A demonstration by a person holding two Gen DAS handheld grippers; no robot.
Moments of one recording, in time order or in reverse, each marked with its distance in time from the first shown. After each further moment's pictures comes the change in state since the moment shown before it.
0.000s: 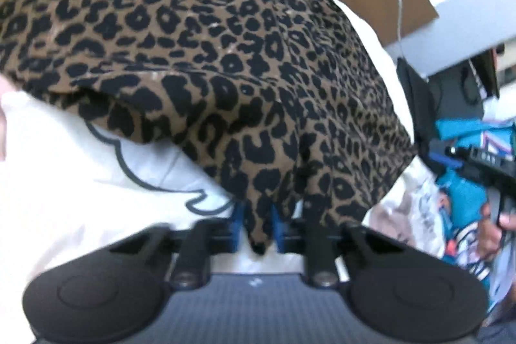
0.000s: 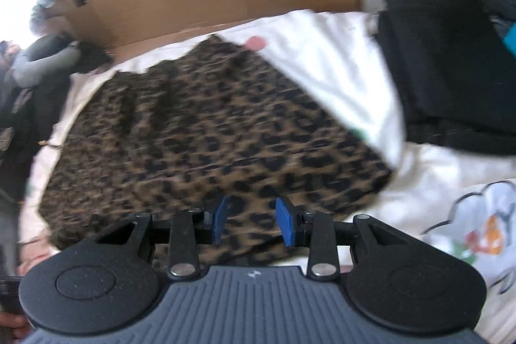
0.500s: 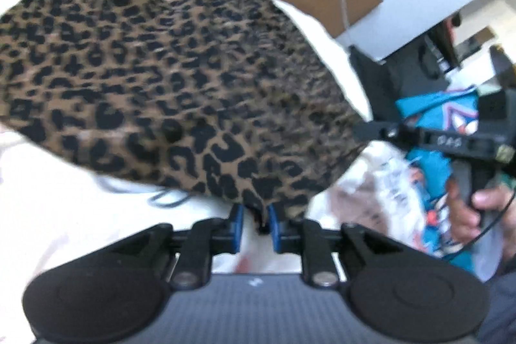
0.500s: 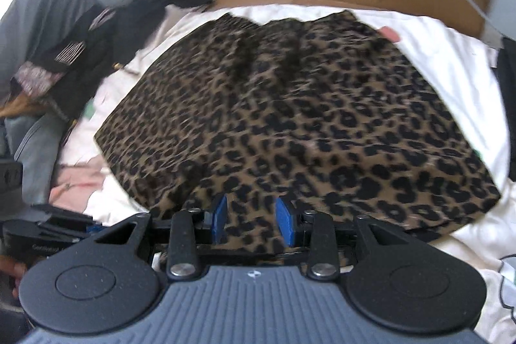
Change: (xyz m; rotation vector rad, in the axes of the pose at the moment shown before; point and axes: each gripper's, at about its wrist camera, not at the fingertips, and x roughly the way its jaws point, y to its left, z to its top) left arm -0.043 -0.019 -0.022 0.155 -0.035 -0.023; right arm 0.014 0.101 -0.027 -0.295 0.106 0.180
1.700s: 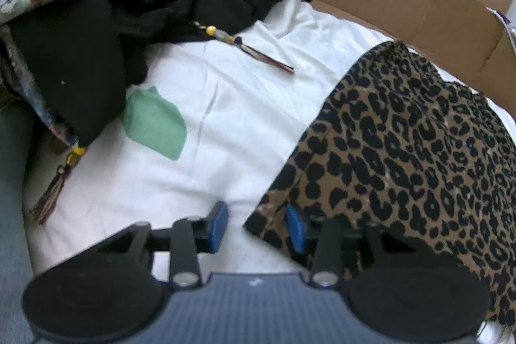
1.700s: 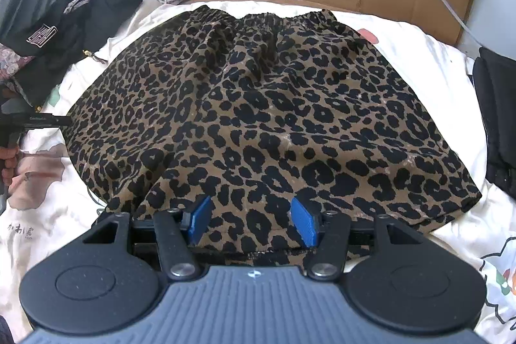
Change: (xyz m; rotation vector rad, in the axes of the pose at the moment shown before) left arm -0.066 0.185 0.049 -0.058 -0.266 0.535; right arm 0.015 0.002 -0.015 -0.037 -0.020 -0.161
